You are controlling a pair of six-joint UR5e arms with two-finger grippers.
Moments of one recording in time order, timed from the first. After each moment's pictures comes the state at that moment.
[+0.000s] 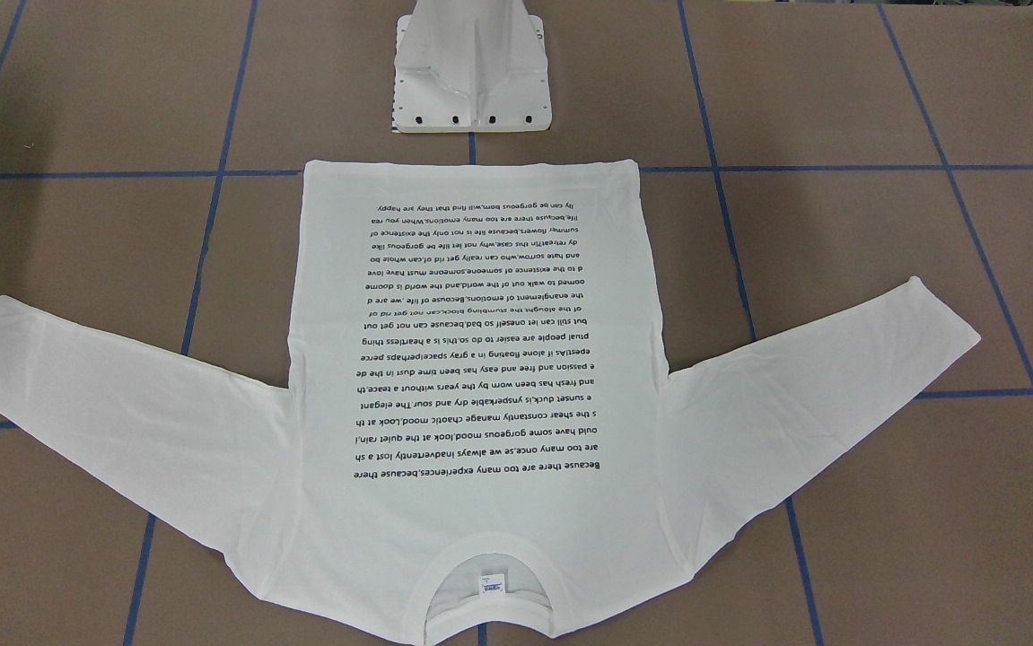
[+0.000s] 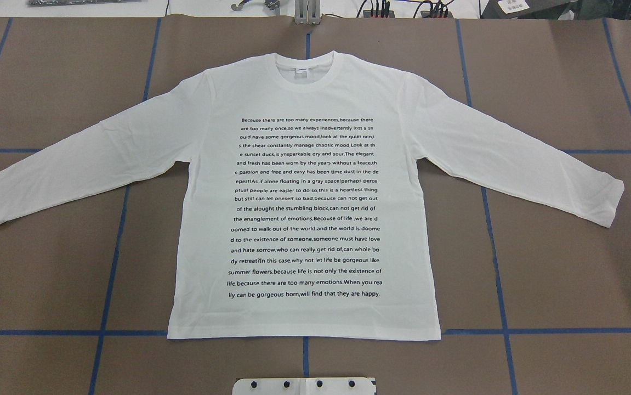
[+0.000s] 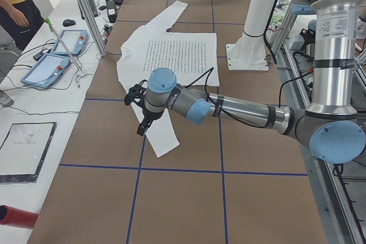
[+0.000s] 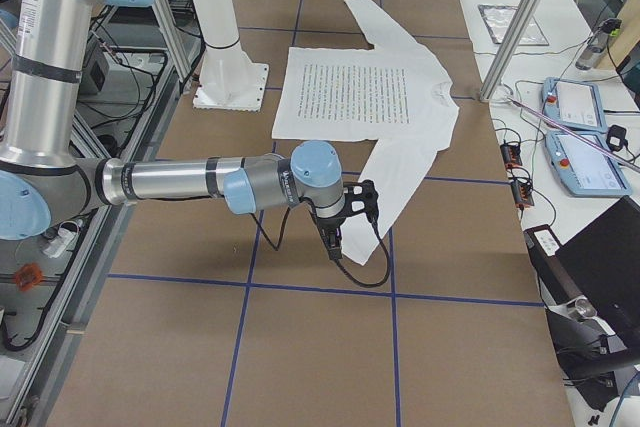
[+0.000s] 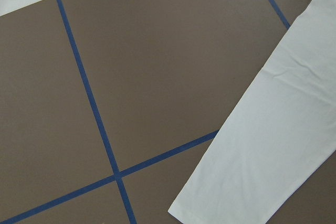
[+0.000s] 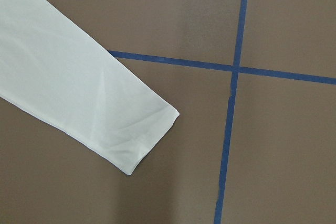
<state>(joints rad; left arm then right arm) -1.48 -1.52 -1.80 -1.92 -2.35 -0.03 1.53 -1.82 1.90 -1.40 2.40 0.09</state>
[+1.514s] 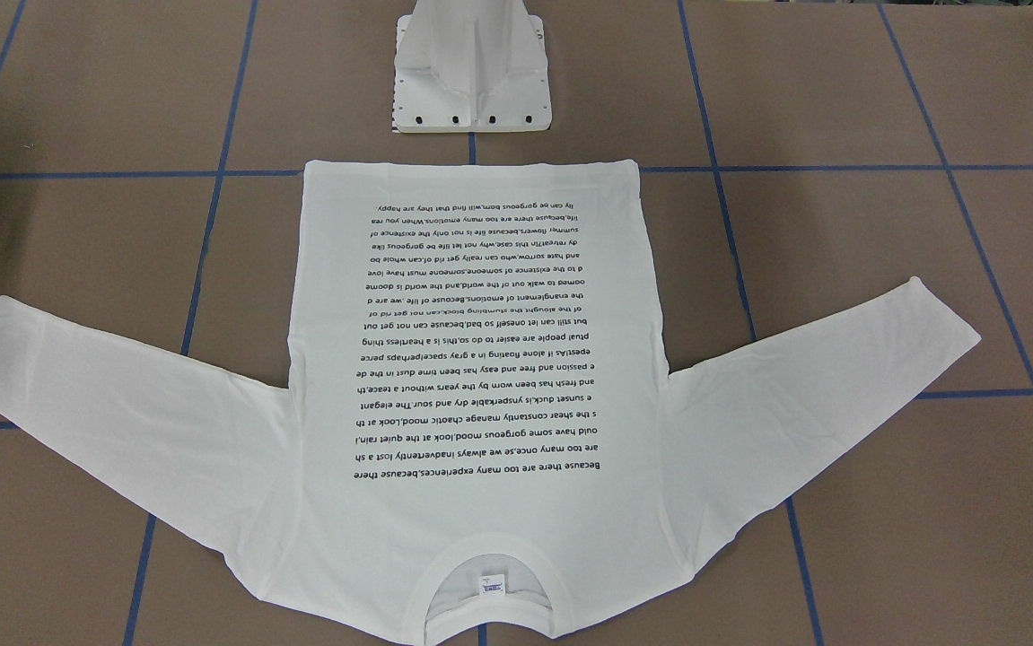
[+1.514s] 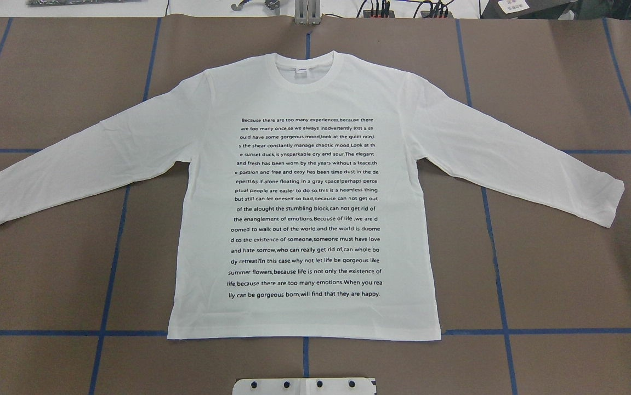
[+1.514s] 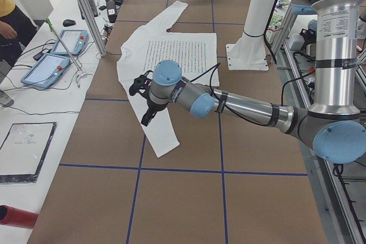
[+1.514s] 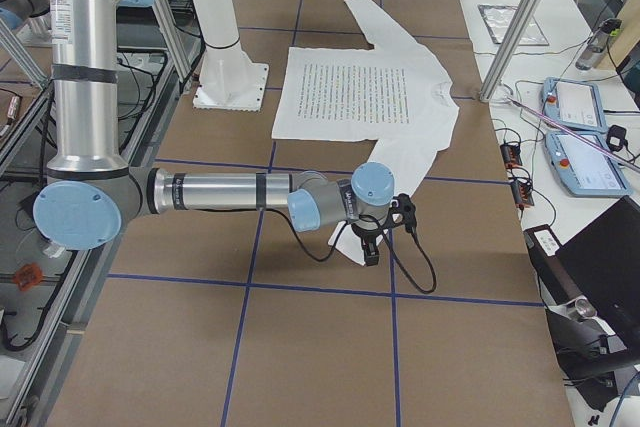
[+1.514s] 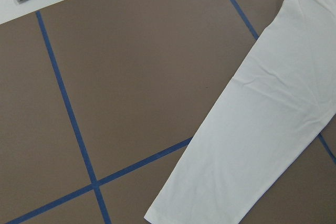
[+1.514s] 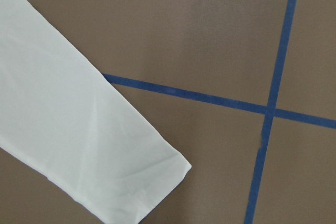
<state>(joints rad) -1.48 -1.50 -1.87 -1.92 -2.43 -0.05 1.40 -1.58 1.59 -1.31 2.41 0.11</state>
